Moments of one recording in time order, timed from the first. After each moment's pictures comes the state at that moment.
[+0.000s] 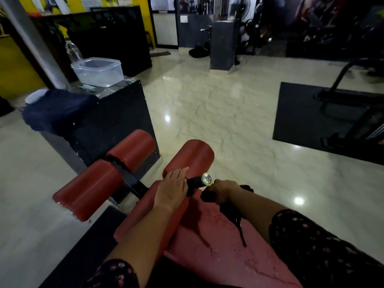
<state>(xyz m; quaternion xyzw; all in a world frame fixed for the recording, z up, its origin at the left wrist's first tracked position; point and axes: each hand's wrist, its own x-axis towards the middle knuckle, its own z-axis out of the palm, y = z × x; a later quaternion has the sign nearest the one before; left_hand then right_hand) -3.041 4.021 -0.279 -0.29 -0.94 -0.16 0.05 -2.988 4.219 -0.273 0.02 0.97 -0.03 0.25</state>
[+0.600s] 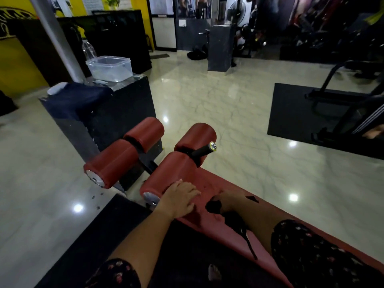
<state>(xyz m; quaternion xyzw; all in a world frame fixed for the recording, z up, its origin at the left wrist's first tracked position) -2.922 3.928 -0.291 -0.50 -0.86 0.02 0.00 -2.849 4.134 -0.288 0.03 0.95 -0.04 0.32</state>
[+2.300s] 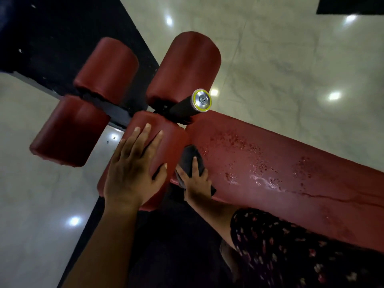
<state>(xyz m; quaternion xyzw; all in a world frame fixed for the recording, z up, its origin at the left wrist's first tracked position) -2.986 3.944 -0.290 -0.34 -0.94 0.05 0.07 -2.918 4.040 -0.487 0.14 0.93 -0.27 0.21</state>
